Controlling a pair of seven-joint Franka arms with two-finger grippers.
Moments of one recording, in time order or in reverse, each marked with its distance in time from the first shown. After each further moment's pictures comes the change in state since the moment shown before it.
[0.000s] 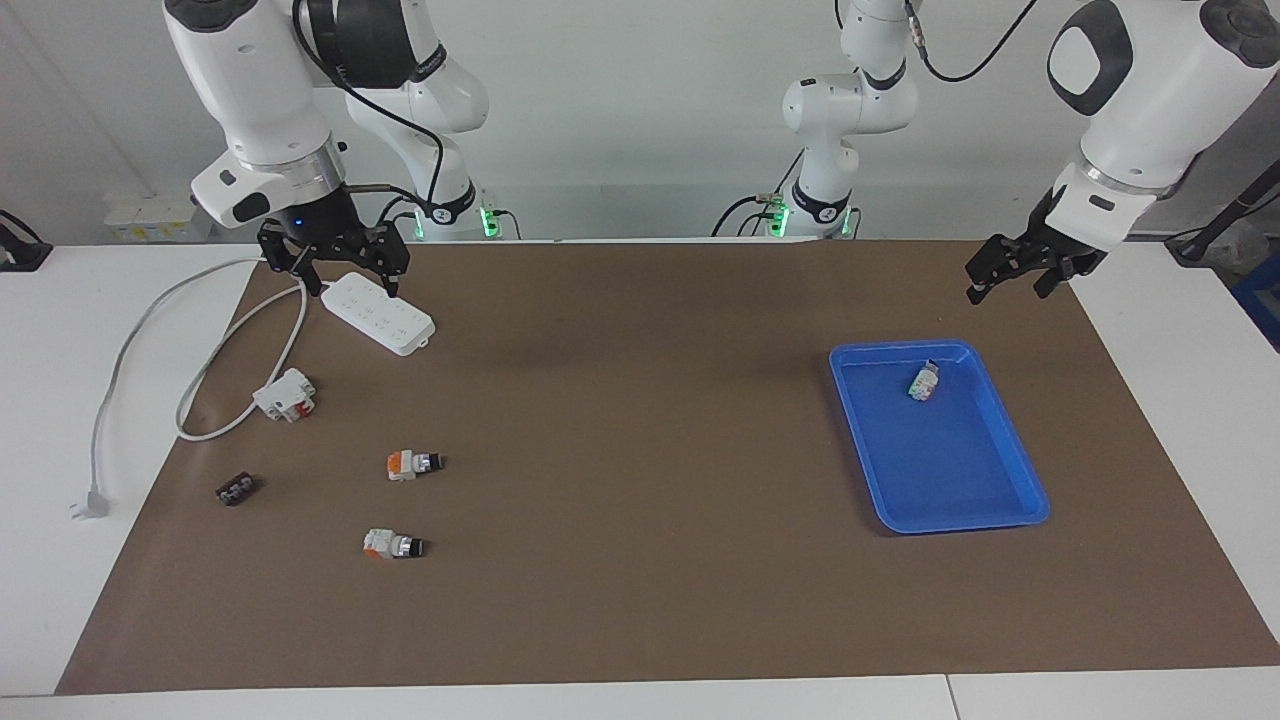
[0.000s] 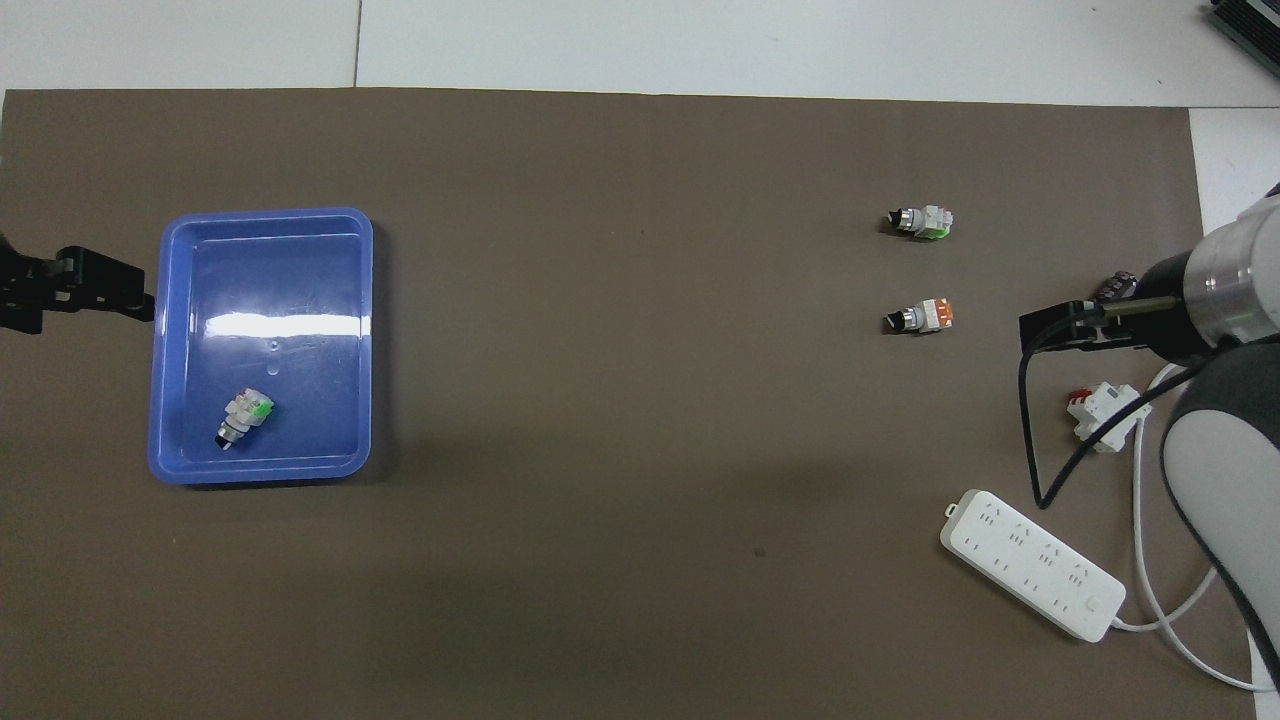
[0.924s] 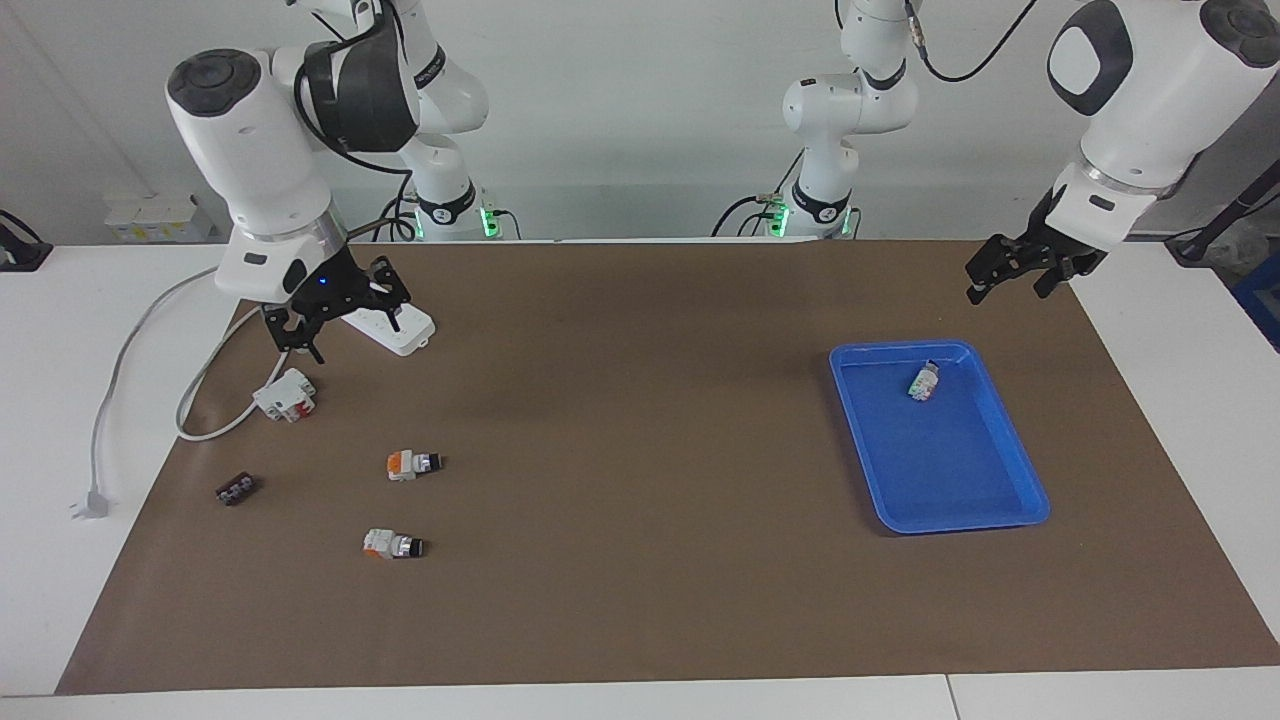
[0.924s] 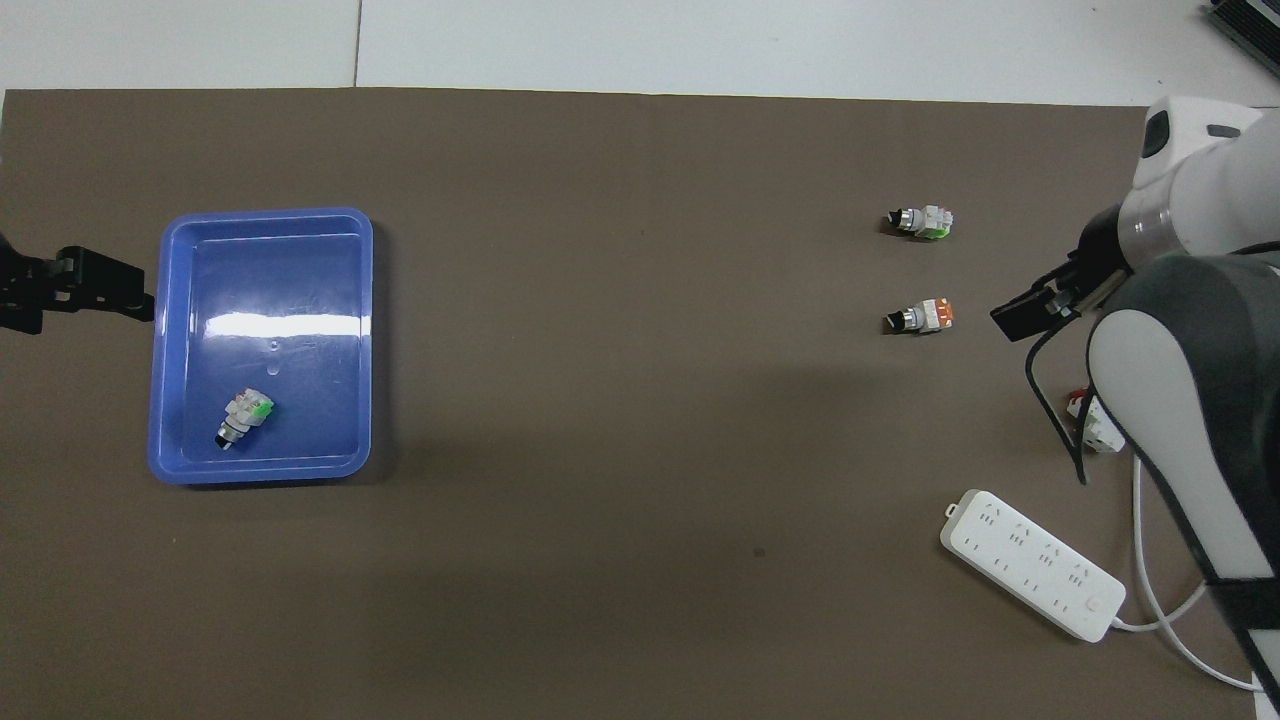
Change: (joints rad) left arm 0.000 0.000 0.000 0.000 0.000 0.000 0.000; right arm -0.016 0.265 0.000 0.162 -0.001 0.092 -0.855
